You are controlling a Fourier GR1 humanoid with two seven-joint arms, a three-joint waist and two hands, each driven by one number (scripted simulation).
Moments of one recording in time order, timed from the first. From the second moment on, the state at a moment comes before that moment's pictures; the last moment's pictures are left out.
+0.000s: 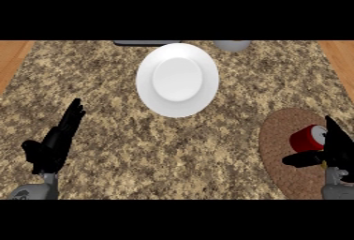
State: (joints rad) left arm -0.06 0.28 0.00 -1.35 0.09 0.00 -0.11; right arm -0.06 -0.32 -0.01 -1.59 0.73 0.00 0.92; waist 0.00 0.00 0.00
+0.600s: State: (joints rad) left arm -0.06 0.24 0.04 -1.36 0.05 -0.03 -0.11; right arm -0.11 -0.32 -0.09 -1.40 0.71 0.01 0.72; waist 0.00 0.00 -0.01
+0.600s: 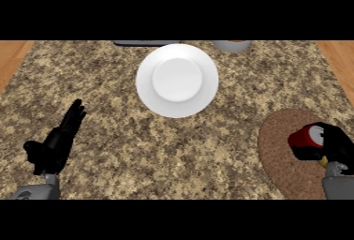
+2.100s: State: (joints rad) left arm -0.05 0.22 0.07 -1.34 0.02 -0.06 -0.13; right arm -0.32 -0.45 -0.02 -1.36 0.74 -0.08 -0.10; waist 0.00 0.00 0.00
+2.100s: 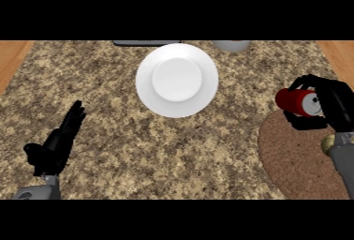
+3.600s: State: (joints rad) left arm -0.06 0.21 0.09 -1.36 0.00 -0.10 -0.10; right arm -0.88 -0.05 0.12 -0.97 0.87 -0.19 0.07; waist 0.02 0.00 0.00
